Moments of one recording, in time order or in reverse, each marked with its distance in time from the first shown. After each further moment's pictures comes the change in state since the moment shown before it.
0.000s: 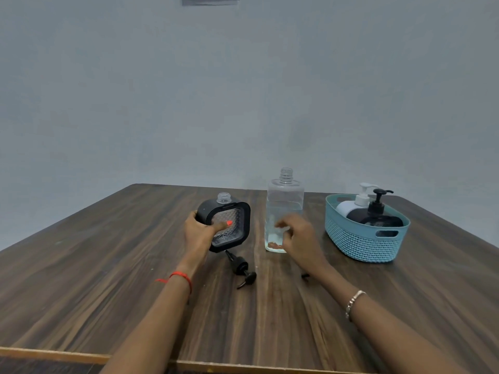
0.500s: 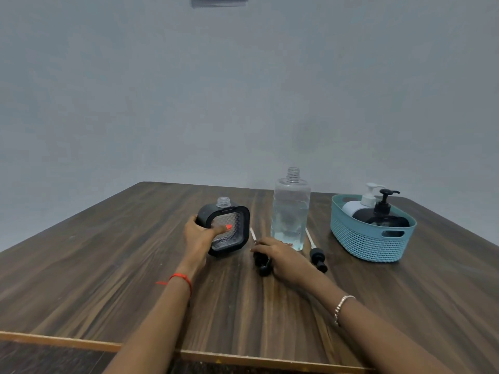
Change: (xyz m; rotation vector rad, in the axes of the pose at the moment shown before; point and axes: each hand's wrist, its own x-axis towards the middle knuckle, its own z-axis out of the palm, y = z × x) left_hand -0.003 -0.008 -0.016 -0.056 0.026 -0.042; right_hand -0.017 -0.017 0.022 -0.259 -0.604 -0.203
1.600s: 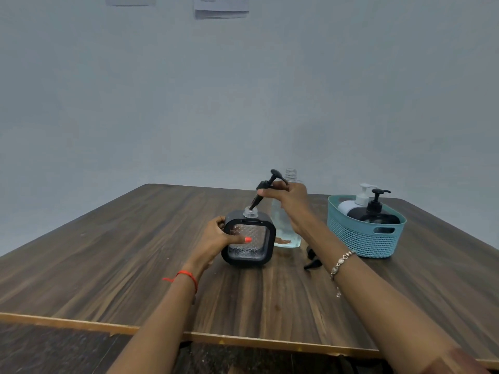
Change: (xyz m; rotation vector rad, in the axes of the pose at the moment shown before) left_hand -0.031 0.017 -0.001 0.093 -0.421 -0.051; right_hand 0.024 -0.046 -0.099 1.125 0.553 0.448
